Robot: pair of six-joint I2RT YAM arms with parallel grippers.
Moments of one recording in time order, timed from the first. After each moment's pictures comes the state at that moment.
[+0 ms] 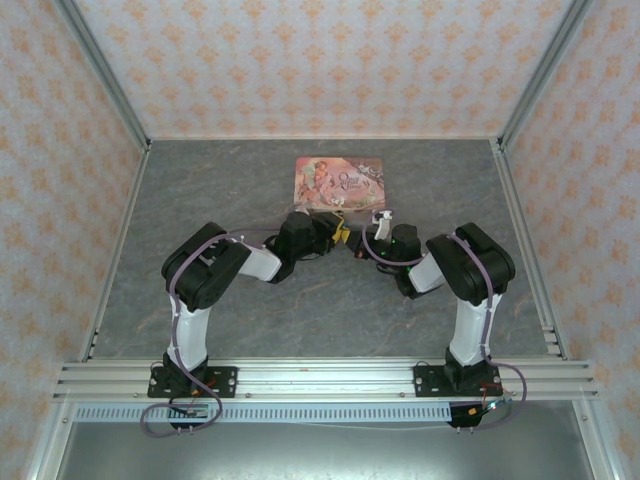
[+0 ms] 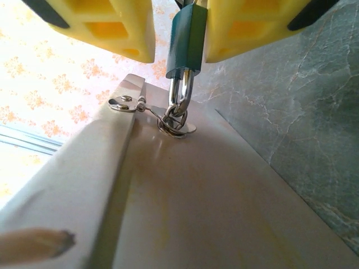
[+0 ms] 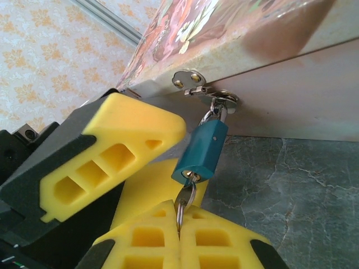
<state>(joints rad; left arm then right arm) -0.60 2.00 0.88 0.78 0.13 -1.72 0.41 1.93 0.54 1.15 -0.51 0.77</state>
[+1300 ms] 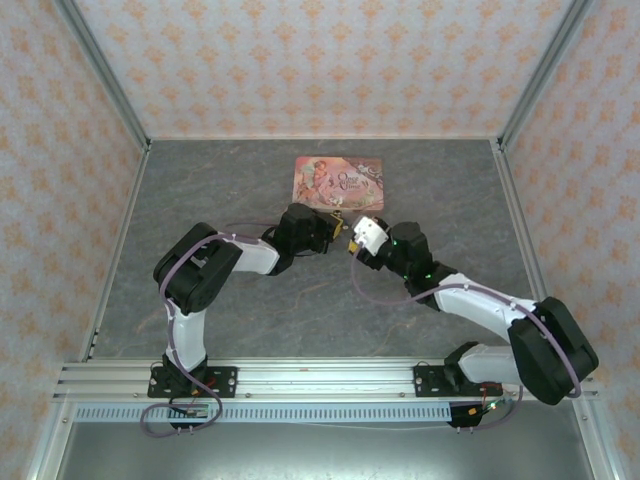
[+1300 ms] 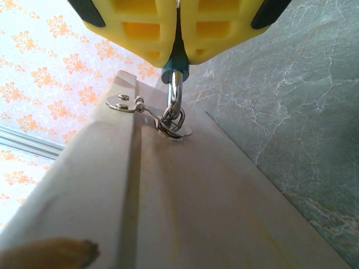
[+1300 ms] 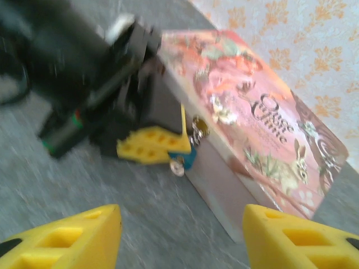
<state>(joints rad) -0.58 1.95 0.94 0.58 0.17 -1.70 0.58 1.26 0.52 0.30 -0.04 -0.56</state>
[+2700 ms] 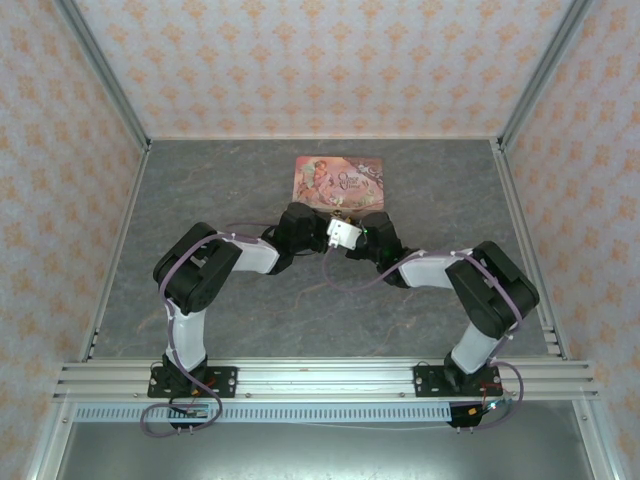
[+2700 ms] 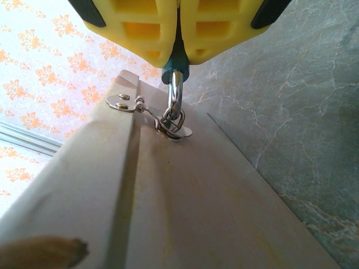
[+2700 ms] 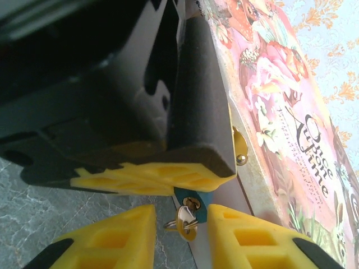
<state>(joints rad) -0.57 1.95 0.94 0.57 0.19 -1.72 0.60 1.68 0.71 0.47 0.03 -0.83</state>
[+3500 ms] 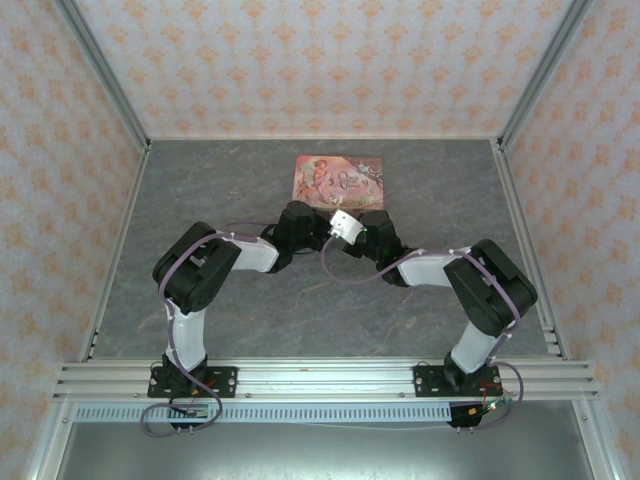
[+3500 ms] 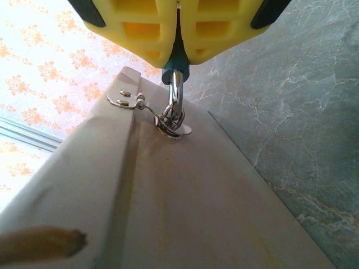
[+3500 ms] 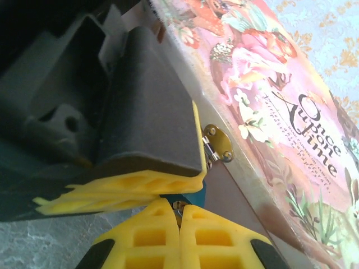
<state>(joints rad) -0.57 1.95 0.95 0.56 0.19 -1.74 0.59 1.70 0.72 0.51 0.03 -0.59</state>
